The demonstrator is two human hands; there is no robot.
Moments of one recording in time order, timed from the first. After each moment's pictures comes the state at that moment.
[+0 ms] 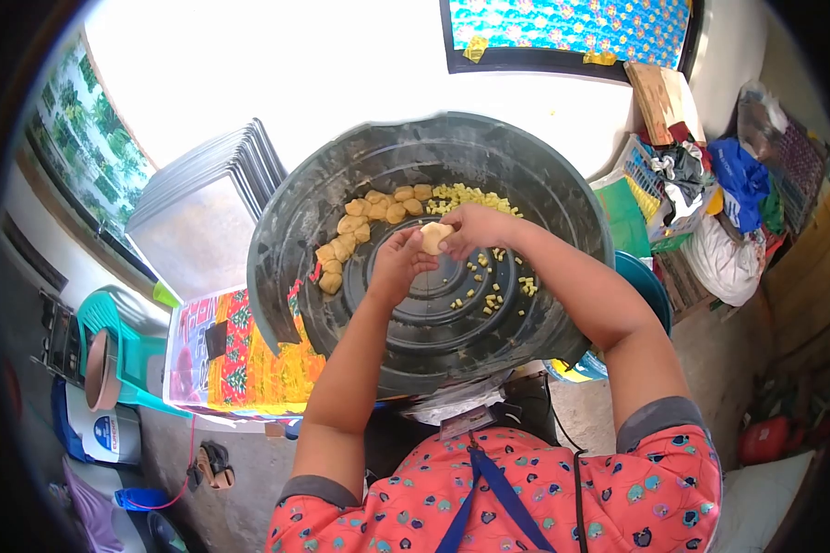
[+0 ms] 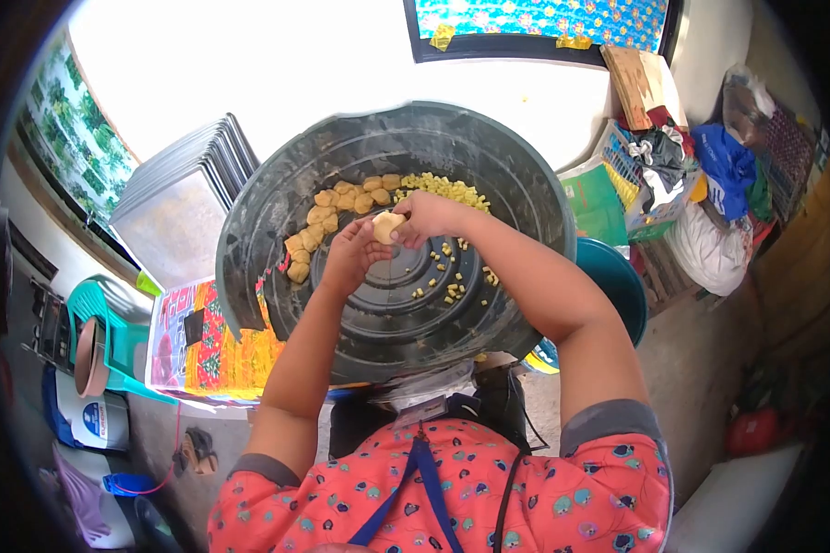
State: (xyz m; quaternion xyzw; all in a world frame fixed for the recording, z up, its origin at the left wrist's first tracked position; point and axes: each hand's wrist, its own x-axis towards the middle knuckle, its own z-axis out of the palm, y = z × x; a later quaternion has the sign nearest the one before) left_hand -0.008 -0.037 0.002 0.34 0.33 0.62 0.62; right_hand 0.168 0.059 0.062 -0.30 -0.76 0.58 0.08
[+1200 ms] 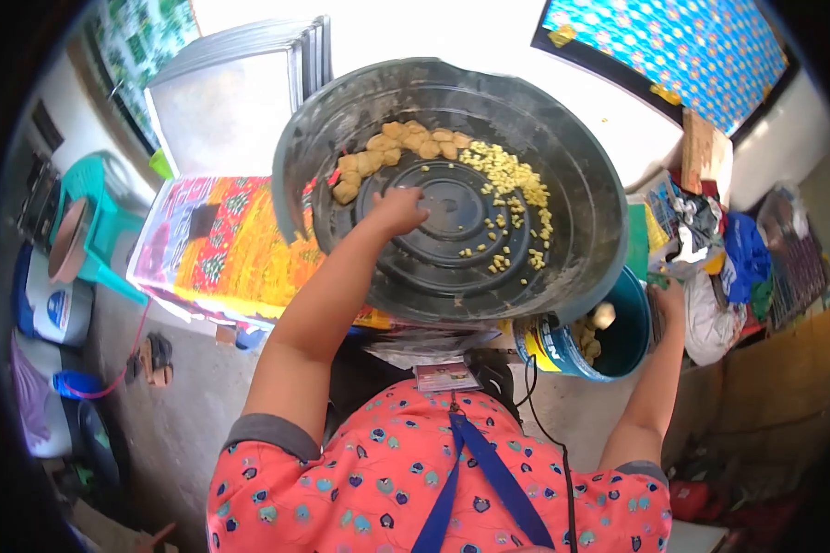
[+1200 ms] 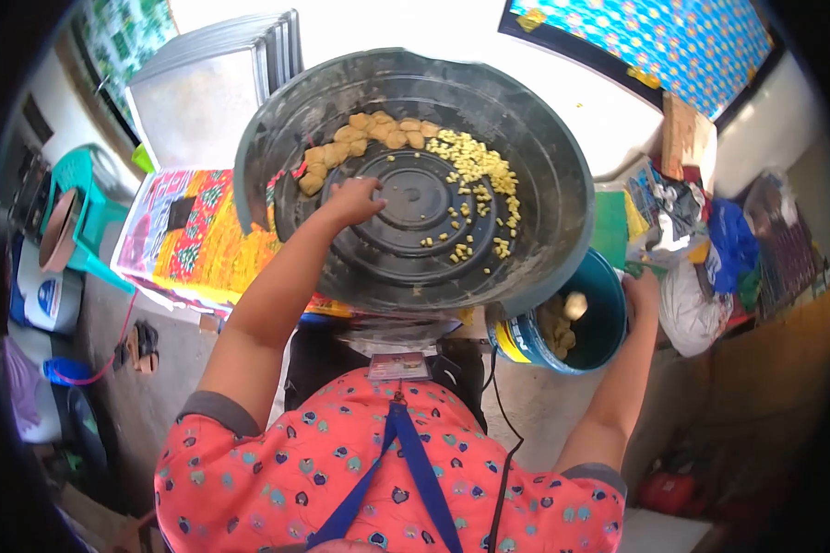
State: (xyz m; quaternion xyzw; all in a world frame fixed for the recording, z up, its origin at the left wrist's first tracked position) left_hand -0.049 -0.066 -0.035 0.62 0.76 0.18 0.12; right_hand 0.569 0.081 -0.030 -0.66 -0.73 -0.13 0.15
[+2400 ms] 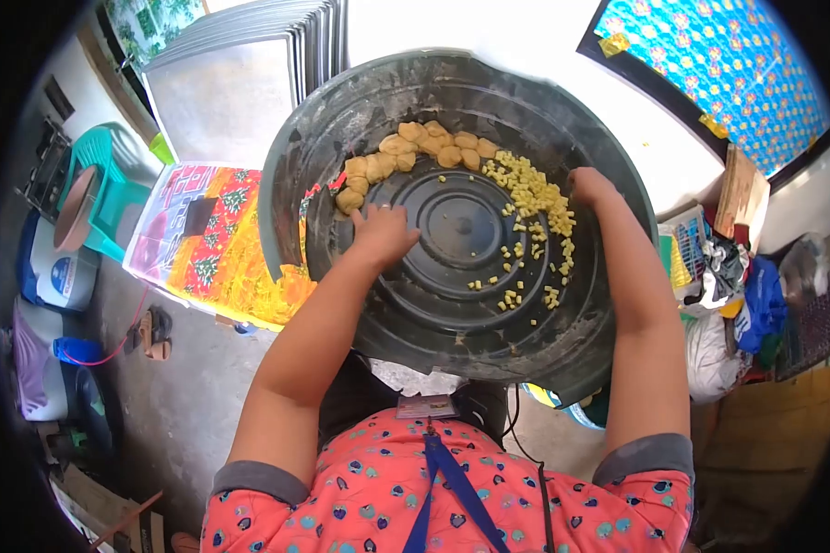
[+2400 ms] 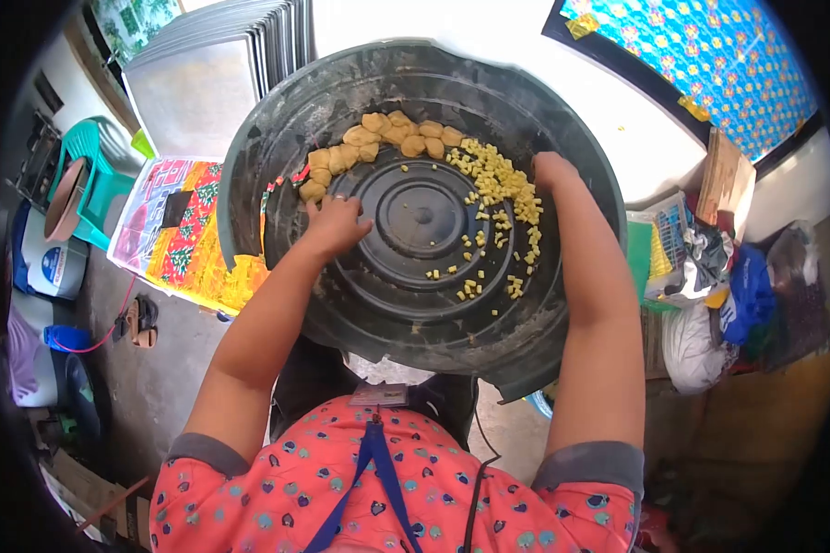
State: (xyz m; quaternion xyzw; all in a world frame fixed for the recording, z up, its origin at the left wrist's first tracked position) left_hand -0.064 -0.072 -0.026 0.55 0.82 0.10 0.12; right_hand 0.190 0.225 0.032 -0.46 -0.87 -0.01 -0.15
